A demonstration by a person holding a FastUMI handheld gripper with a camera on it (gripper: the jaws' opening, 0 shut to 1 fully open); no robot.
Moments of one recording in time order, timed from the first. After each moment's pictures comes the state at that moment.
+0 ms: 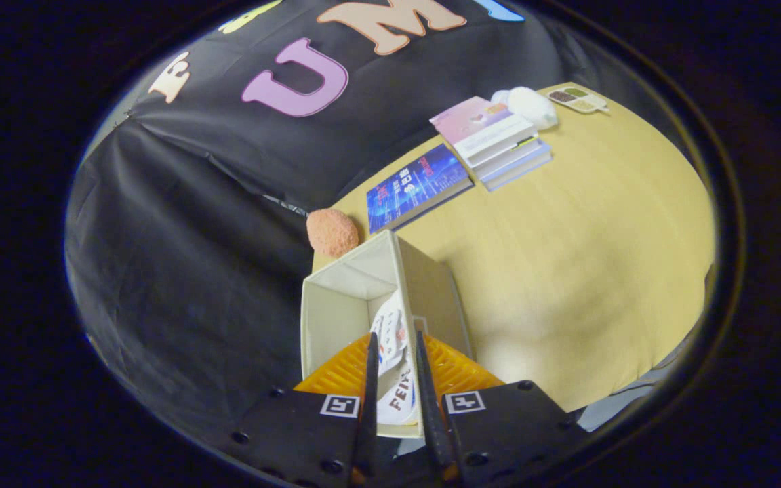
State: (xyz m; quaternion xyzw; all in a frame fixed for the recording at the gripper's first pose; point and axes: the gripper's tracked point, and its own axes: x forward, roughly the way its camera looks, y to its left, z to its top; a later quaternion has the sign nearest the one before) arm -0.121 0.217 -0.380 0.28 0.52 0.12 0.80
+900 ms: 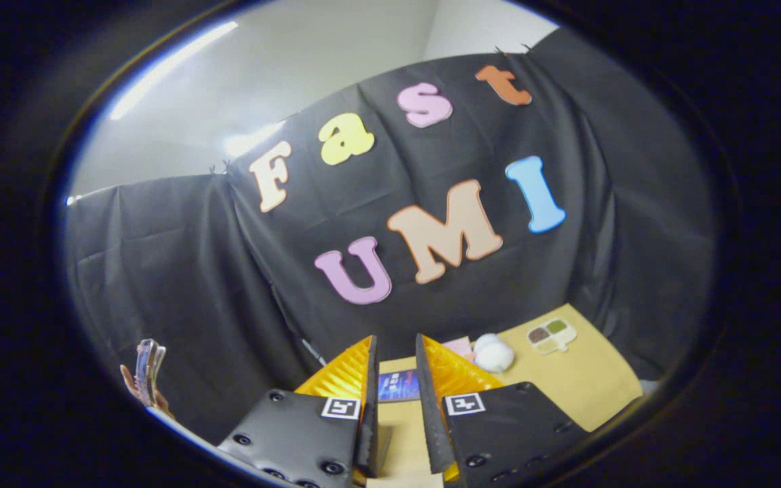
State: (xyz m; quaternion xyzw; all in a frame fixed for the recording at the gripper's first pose) arm -0.015 -0.030 -0.047 0.18 0.14 0.14 0.96
